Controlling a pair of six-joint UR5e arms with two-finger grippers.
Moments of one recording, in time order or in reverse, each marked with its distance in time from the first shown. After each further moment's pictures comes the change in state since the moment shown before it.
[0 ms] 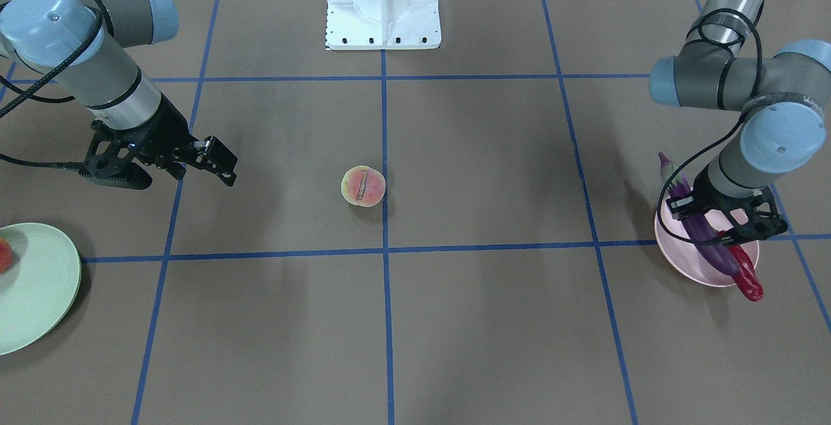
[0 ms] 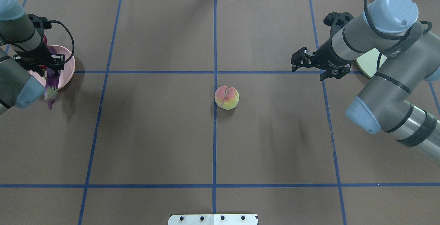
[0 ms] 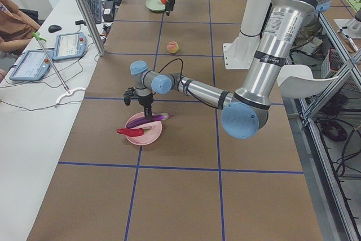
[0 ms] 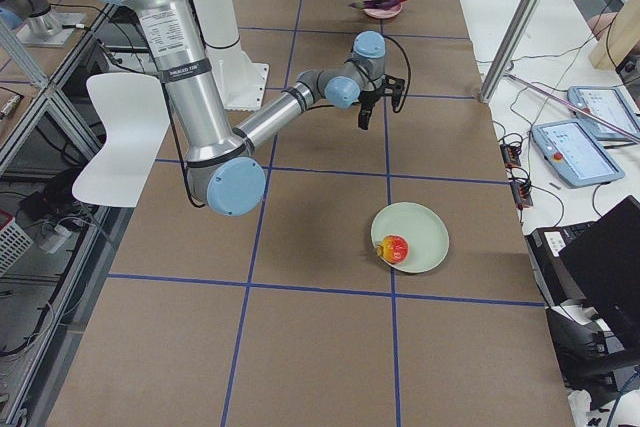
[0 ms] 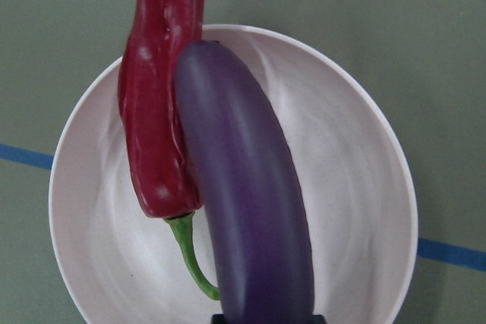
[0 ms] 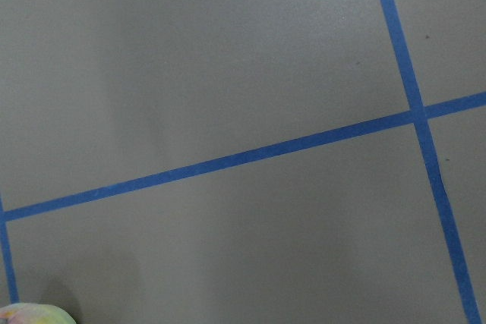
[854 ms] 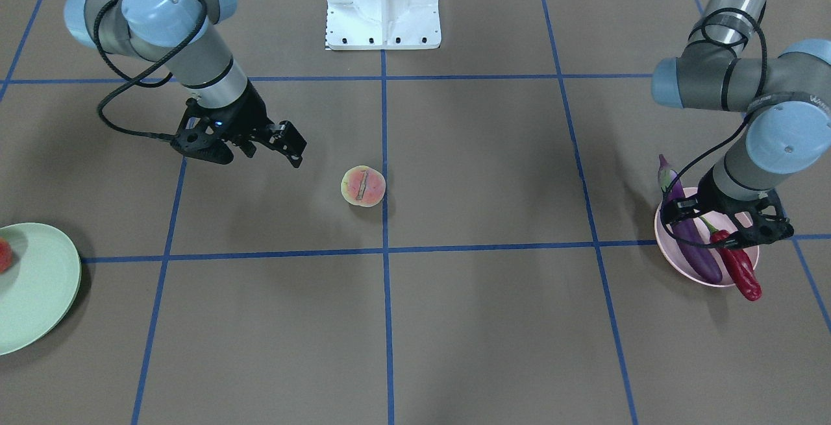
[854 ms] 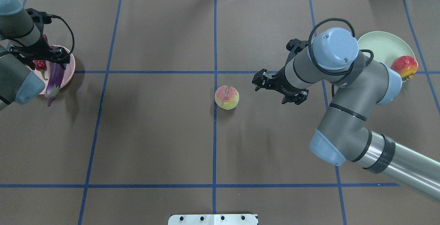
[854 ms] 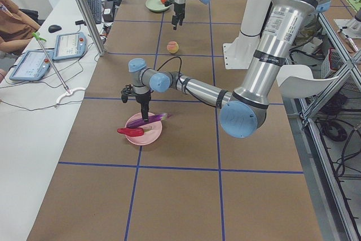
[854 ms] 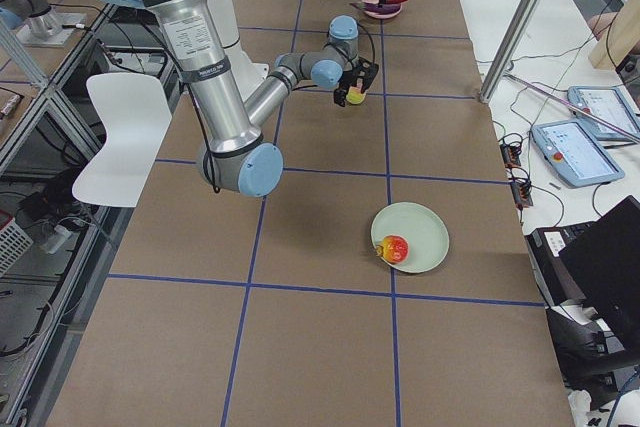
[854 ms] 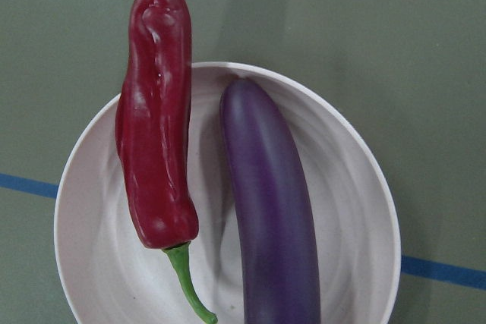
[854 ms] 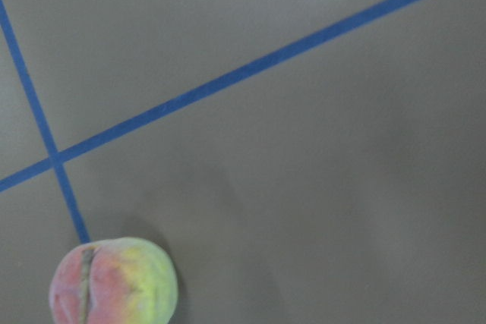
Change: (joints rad) left arm -0.012 -0.016 -0.006 -0.004 0.005 0.006; right arm -0.245 0.128 -0.010 0.011 -0.194 0.410
